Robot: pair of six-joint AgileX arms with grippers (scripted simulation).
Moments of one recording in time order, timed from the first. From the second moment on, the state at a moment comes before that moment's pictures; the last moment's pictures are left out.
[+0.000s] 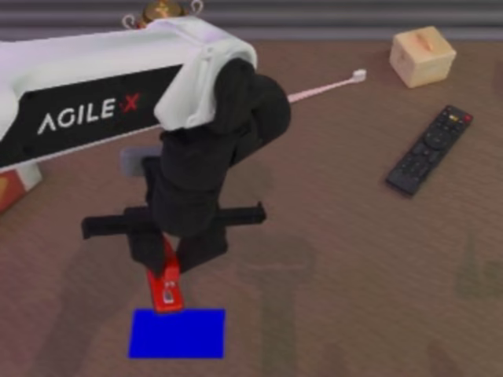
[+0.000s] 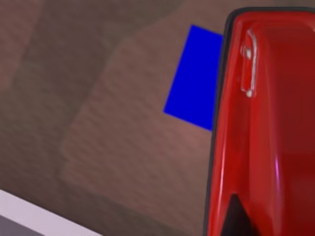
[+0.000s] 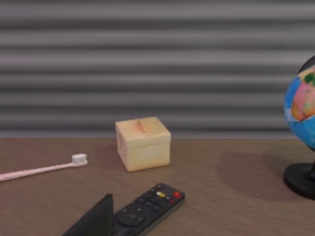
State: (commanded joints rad) left arm -0.72 1.94 1.49 -1.39 -0.11 -1.00; right arm 0.00 0.00 0.00 0.00 0.00 0.00
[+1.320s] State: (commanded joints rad) left arm -0.71 1.67 1.29 -1.19 -0.01 -2.27; right arm 0.00 0.00 0.00 0.00 0.00 0.00
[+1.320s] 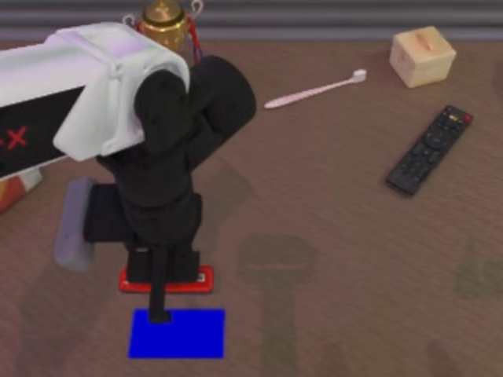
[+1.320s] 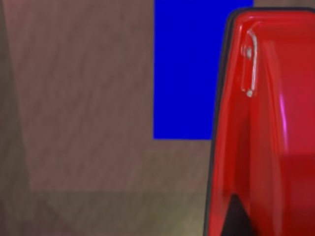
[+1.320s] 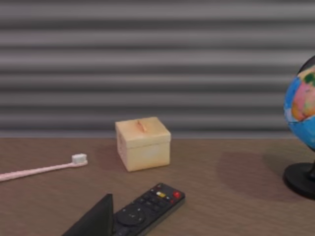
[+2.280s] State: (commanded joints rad) left arm -0.69 1.79 1.00 -0.79 -0.01 -2.26; right arm 0.00 0.00 0.00 0.00 0.00 0.00
